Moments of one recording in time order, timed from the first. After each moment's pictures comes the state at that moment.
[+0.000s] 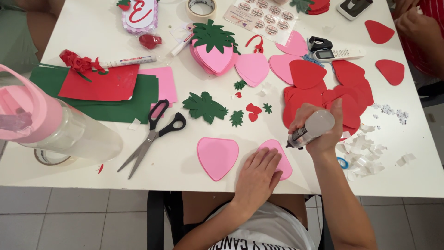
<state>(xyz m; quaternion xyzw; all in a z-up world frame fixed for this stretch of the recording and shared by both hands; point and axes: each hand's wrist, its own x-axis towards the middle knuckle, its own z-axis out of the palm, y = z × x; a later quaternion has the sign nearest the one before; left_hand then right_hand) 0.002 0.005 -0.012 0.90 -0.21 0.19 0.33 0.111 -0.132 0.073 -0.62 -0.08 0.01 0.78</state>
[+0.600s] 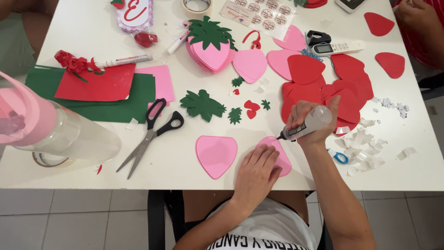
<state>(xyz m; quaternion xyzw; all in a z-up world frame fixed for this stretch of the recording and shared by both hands) 0.003 0.003 -0.014 0.90 -0.20 0.19 0.33 0.127 -0.133 0.043 -0.51 -0.10 -0.01 0.86</state>
